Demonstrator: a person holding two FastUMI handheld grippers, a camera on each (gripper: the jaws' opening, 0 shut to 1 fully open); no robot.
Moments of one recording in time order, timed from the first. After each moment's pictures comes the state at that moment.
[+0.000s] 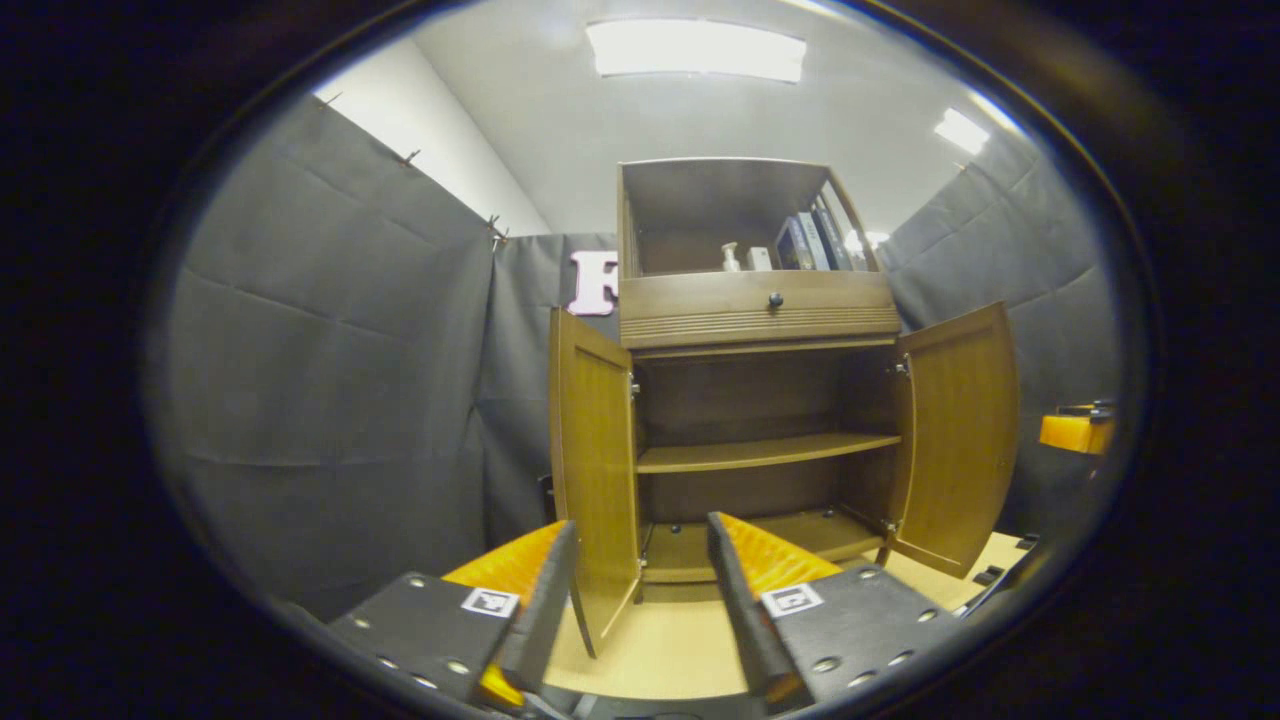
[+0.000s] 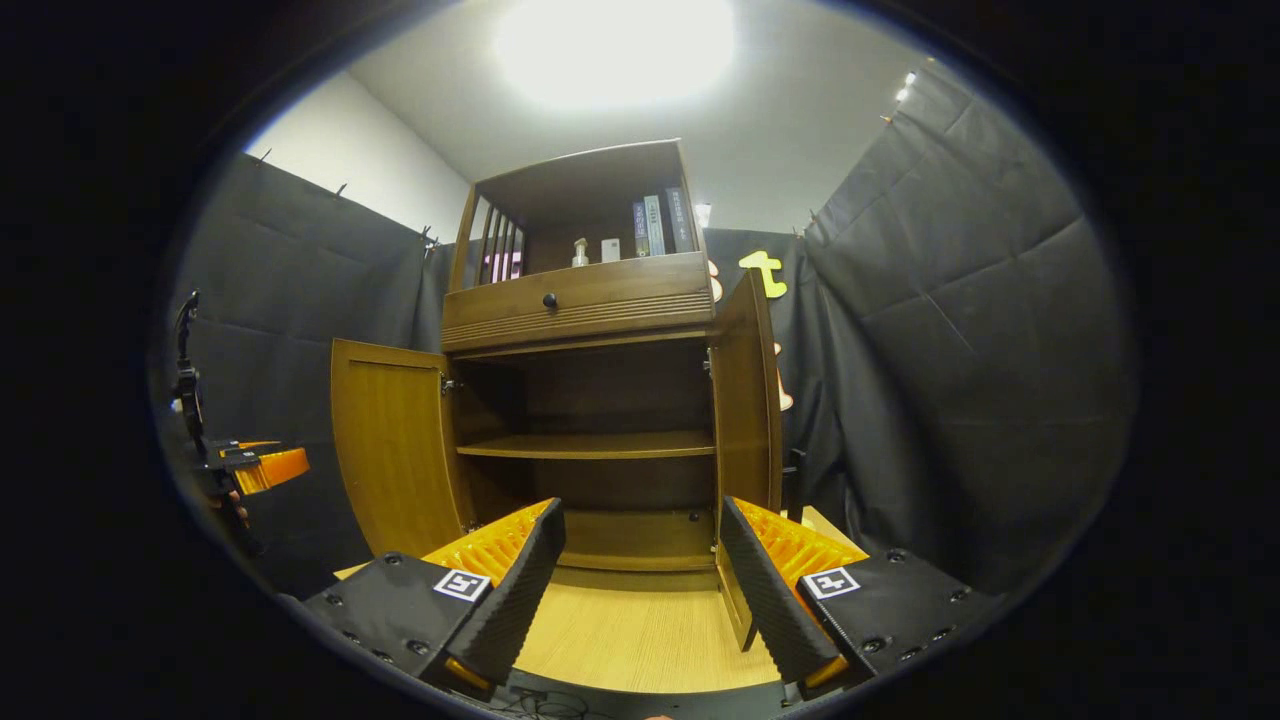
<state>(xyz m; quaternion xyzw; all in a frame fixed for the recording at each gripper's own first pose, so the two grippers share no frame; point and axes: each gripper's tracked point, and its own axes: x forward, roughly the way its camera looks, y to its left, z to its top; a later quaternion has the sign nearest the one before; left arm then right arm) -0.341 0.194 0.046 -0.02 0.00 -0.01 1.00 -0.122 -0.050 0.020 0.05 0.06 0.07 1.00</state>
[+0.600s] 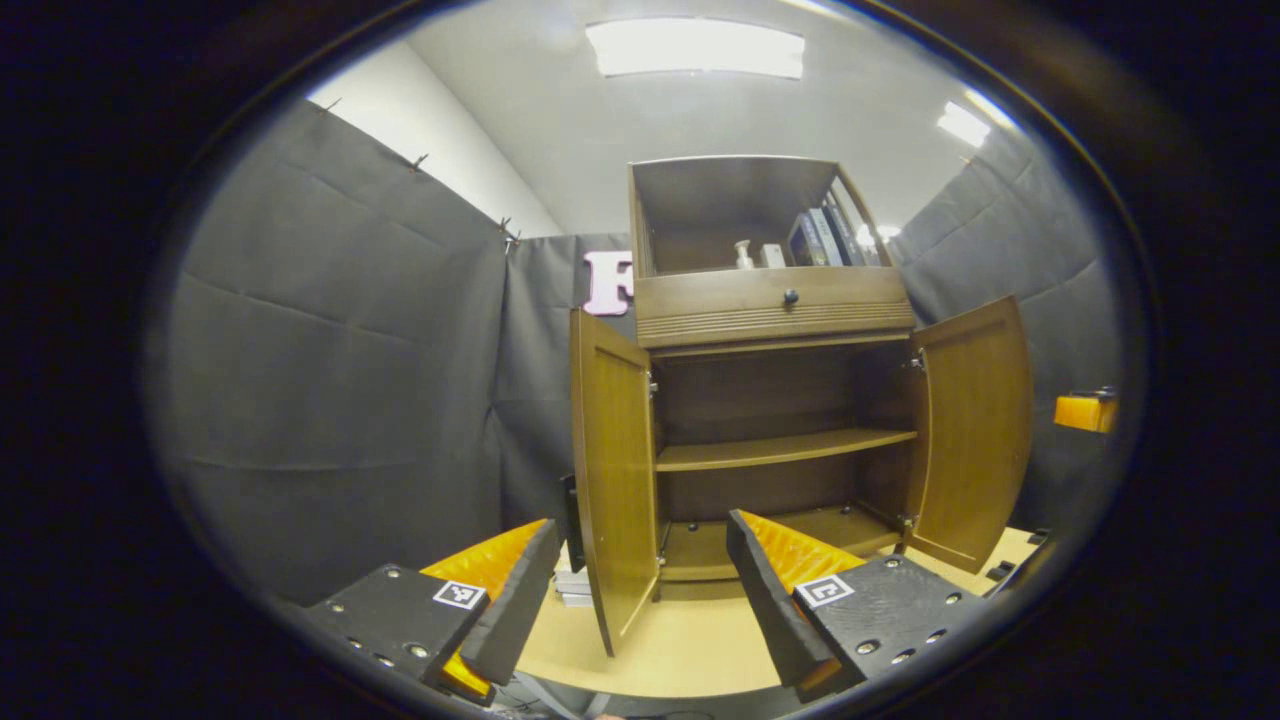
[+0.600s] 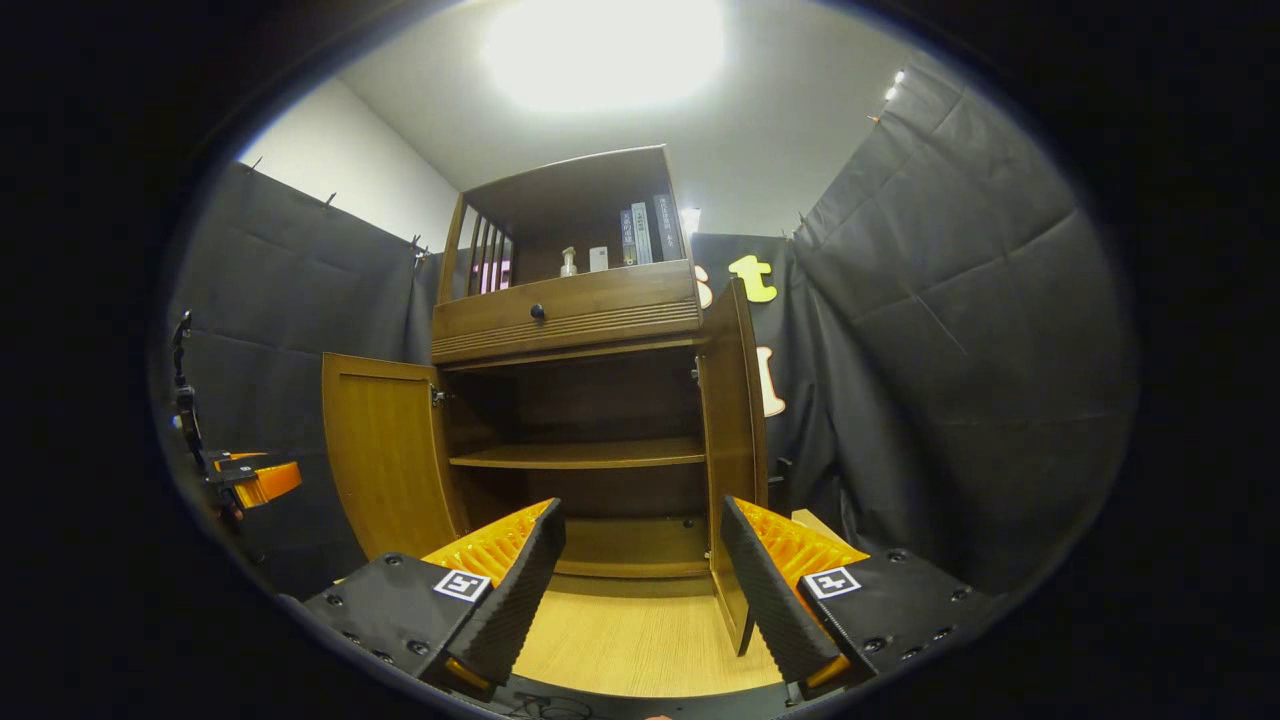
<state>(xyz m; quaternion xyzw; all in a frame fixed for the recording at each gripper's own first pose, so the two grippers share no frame) -0.343 0.208 0.045 -0.02 0.00 0.01 1.00 -0.114 -0.057 0.030 0.05 0.05 0.06 1.00</state>
